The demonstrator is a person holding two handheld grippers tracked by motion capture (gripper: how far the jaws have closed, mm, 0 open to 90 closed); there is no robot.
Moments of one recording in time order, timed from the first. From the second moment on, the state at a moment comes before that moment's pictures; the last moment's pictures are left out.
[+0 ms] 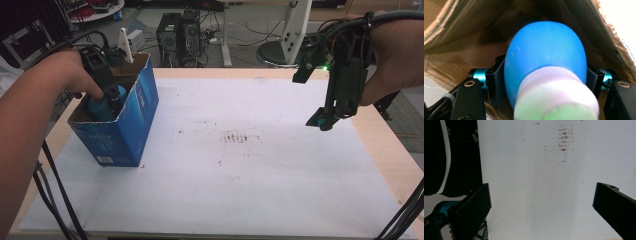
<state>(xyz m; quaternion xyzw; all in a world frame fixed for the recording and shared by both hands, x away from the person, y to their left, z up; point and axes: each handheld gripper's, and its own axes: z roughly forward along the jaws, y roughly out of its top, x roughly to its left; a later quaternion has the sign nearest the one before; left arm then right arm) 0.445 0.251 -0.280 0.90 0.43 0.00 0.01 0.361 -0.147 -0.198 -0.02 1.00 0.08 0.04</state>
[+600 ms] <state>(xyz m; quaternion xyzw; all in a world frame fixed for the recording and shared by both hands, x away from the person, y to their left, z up) 0.439 0.246 -0.255 0.91 0.41 0.01 0.01 0.360 -0.147 -0.197 -0.02 1.00 0.08 0.05</state>
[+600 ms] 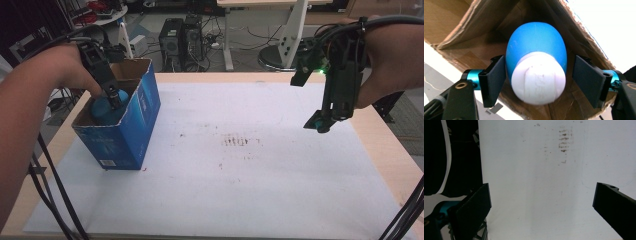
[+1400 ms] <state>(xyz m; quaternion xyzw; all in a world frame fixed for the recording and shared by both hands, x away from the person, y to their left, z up) 0.429 0.233 -0.219 0.93 0.37 0.02 0.01 0.361 -0.144 -0.197 -0.03 1.00 0.08 0.04</state>
